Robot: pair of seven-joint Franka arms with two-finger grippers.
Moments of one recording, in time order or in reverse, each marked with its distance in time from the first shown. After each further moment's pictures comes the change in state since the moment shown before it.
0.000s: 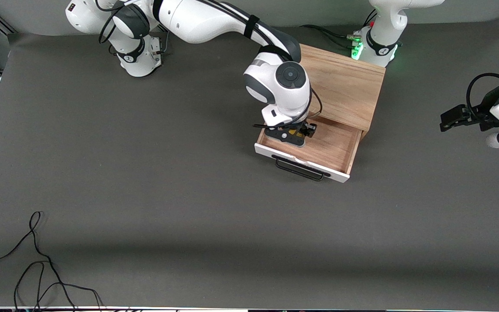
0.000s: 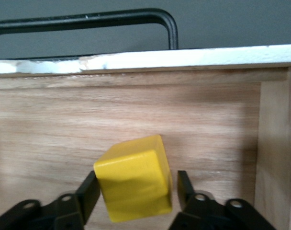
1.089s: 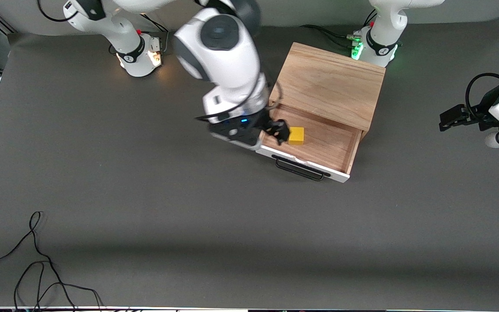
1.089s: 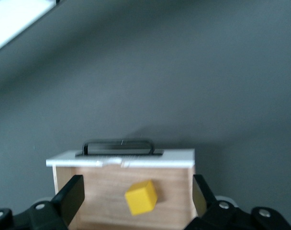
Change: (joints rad) left arm 0.000 -0.001 -0.001 -0.004 -0.001 -0.001 0.000; right arm -0.234 -0.311 -0.023 0.021 -0.008 -0.220 -0.166
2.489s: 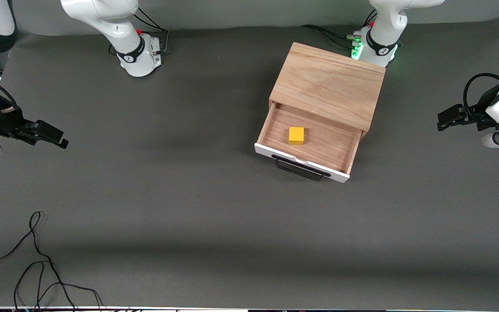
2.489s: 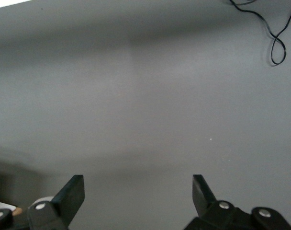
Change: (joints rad) left arm -0.003 0.000 -0.003 -0.003 -0.001 -0.001 0.000; right arm -0.682 -0.597 -0.018 -0.699 -0.006 -0.059 -1.023
